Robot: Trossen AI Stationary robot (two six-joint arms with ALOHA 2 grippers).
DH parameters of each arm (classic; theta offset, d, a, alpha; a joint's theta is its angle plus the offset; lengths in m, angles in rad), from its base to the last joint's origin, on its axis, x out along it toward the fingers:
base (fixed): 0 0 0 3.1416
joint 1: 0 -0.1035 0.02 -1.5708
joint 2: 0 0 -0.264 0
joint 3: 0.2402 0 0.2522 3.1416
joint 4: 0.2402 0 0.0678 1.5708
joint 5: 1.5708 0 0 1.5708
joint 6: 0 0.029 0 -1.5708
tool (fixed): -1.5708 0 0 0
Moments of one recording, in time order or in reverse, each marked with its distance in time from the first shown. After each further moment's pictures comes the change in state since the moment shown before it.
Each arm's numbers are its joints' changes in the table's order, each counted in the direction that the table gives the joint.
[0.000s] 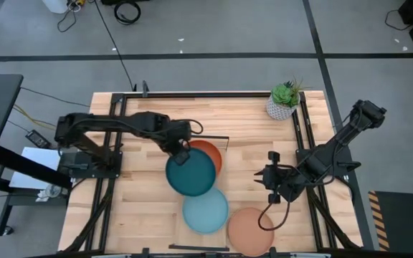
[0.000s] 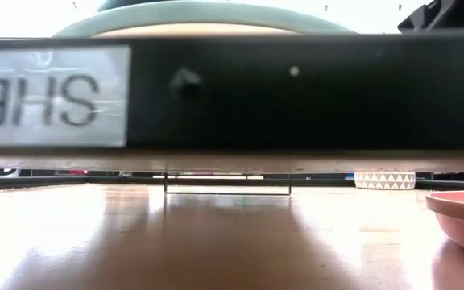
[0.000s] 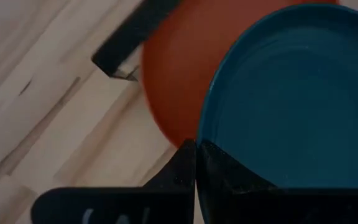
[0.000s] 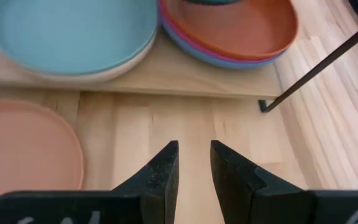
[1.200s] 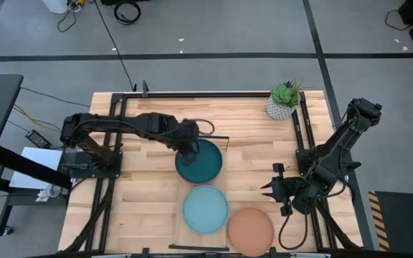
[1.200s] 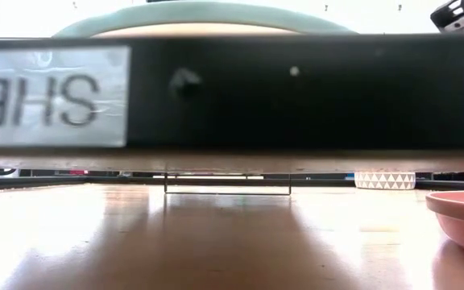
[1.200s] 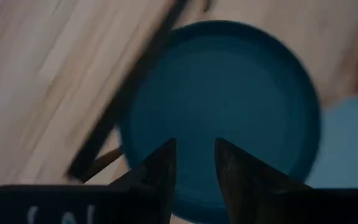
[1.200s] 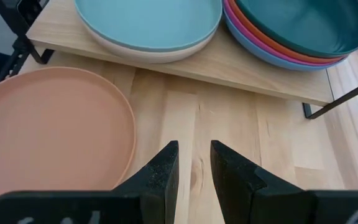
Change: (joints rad) left arm 0.029 -0.066 0.098 -0.106 0.108 0.225; right arm -0.187 0.000 -0.053 -0.053 -0.012 0.009
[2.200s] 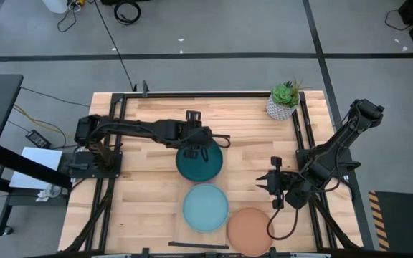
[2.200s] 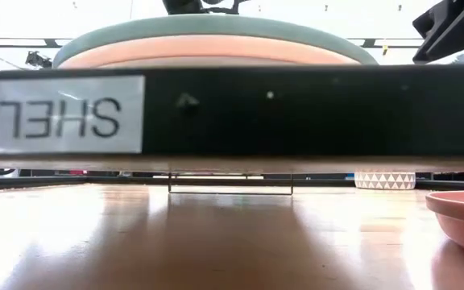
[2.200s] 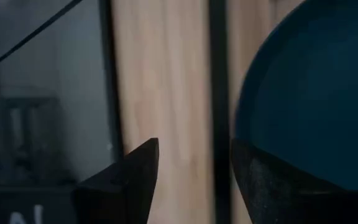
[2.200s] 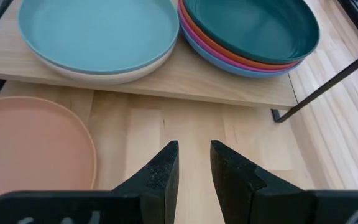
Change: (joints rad) left arm -0.005 -0.149 0.000 -0.192 0.442 0.796; right arm 0.089 0.000 0.000 -0.016 -0.061 0.009
